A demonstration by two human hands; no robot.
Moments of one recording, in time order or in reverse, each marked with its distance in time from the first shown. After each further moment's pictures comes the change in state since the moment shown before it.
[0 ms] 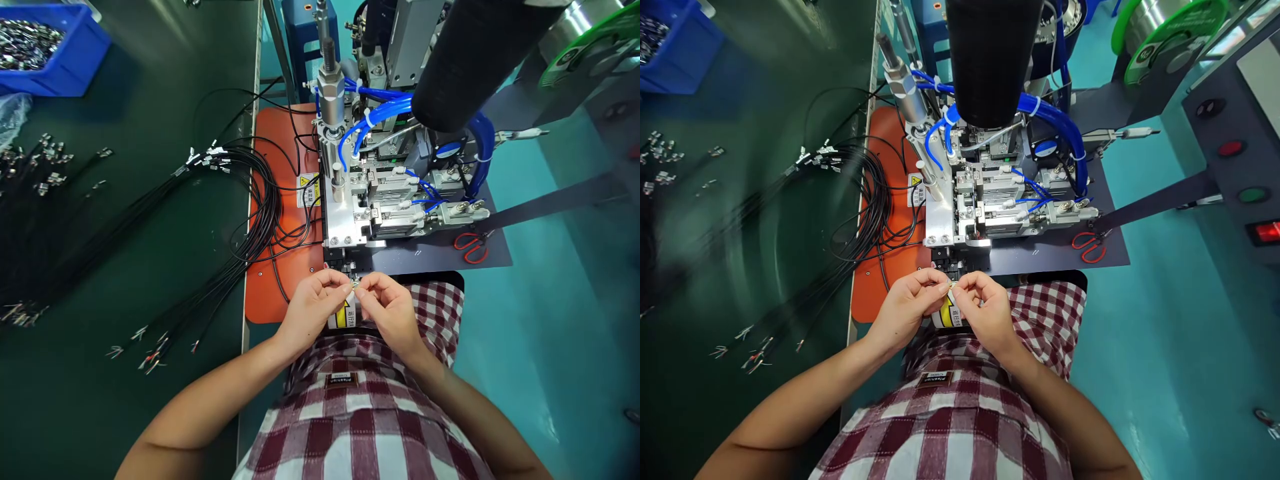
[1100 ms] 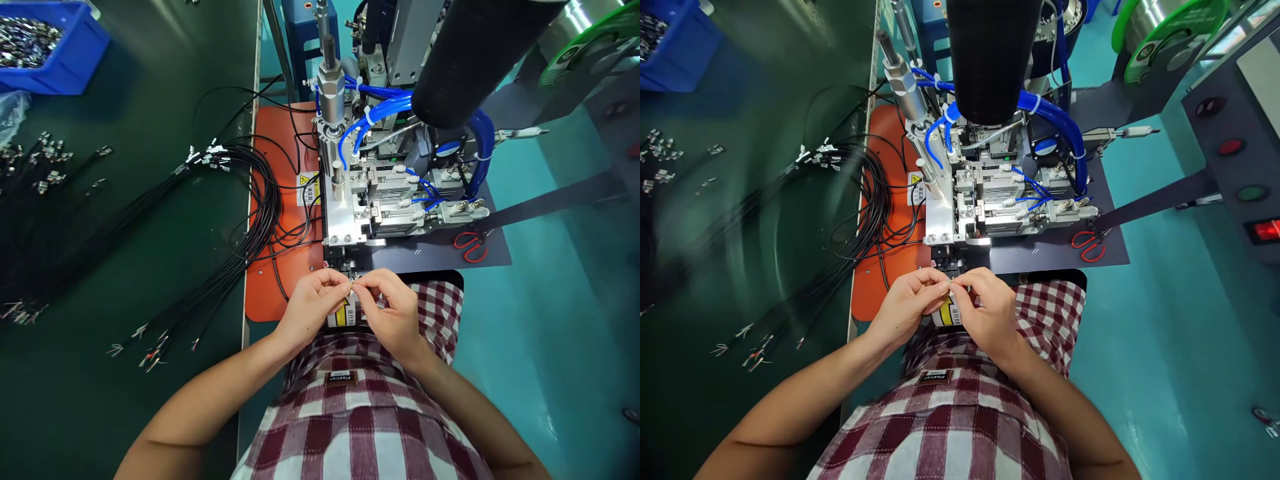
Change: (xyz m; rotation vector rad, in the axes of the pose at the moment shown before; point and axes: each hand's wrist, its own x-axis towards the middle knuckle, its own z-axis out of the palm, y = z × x) left_hand 0.002 -0.002 -0.001 -0.009 0.028 -0.013; right_hand -0.003 0.004 -0.005 -0.552 0.102 -0.507
